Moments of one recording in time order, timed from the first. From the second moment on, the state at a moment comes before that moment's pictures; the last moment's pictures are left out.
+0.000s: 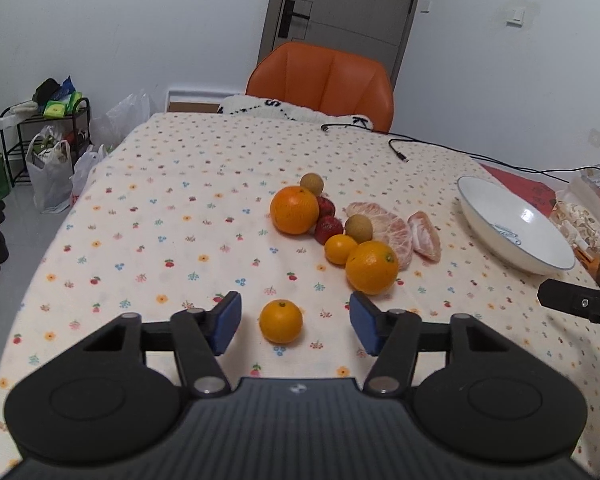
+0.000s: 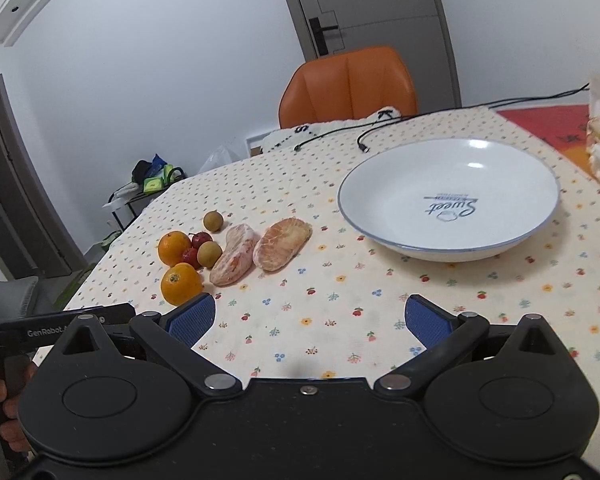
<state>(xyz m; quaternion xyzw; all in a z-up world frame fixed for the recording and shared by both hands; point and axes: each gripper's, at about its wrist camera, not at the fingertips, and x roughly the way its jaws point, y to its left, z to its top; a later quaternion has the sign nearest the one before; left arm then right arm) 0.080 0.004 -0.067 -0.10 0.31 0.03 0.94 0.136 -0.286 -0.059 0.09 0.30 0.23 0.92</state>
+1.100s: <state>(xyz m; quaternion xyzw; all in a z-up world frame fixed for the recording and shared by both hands) 0.101 0.026 -0.070 -0.14 0.30 0.06 0.94 0.203 -0.225 -0.075 0.06 0.33 0.24 0.91</state>
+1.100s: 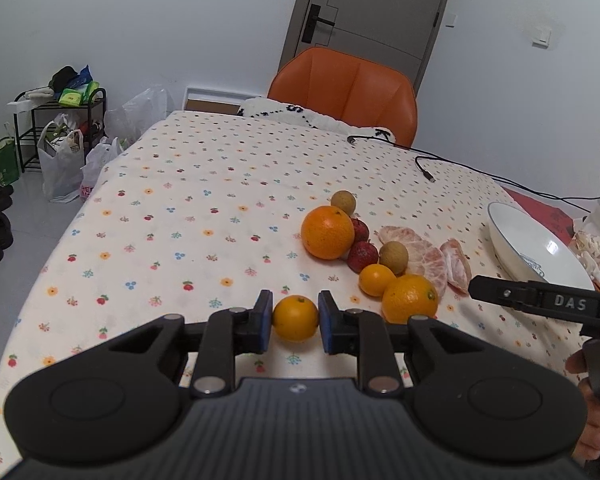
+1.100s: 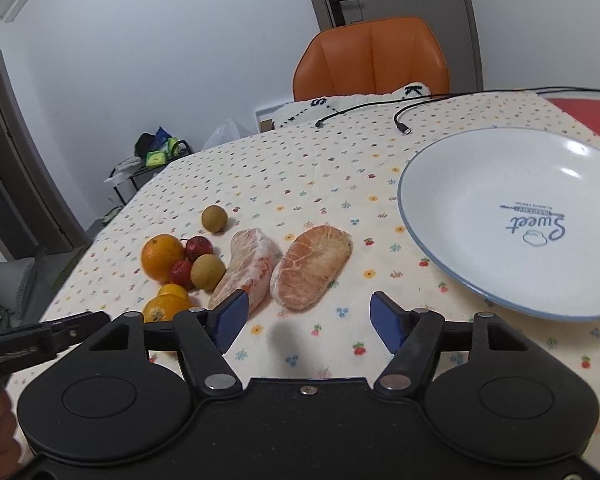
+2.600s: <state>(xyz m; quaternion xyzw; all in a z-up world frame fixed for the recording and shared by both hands) 0.111 0.038 -0.057 -0.14 0.29 0.05 0.95 0.218 -0.201 -0.076 0.00 0.32 0.24 0.92</state>
